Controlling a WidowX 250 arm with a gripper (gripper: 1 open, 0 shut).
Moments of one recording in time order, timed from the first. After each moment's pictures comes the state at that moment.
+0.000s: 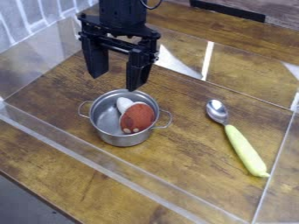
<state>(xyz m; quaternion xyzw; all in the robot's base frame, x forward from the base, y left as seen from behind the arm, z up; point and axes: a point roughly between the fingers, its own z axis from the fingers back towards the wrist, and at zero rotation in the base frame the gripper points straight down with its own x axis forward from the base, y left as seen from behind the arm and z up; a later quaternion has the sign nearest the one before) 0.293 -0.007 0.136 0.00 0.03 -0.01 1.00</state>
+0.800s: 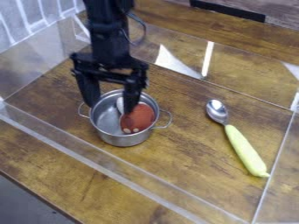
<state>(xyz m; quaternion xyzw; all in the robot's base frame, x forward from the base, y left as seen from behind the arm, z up) 0.302 0.003 0.078 -0.02 0.02 0.09 1.00</state>
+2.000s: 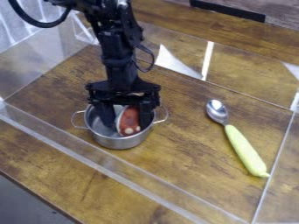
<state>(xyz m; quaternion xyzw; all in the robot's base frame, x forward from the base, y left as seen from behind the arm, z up) 0.325 0.016 0.034 -0.03 -0.02 0.19 0.98</state>
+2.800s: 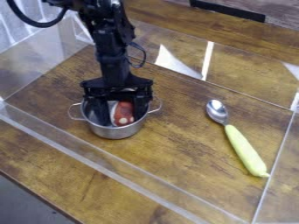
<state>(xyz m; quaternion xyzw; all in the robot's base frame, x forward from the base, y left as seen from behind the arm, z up) 0.328 0.028 0.027 -0.03 -0.01 0.22 0.97</state>
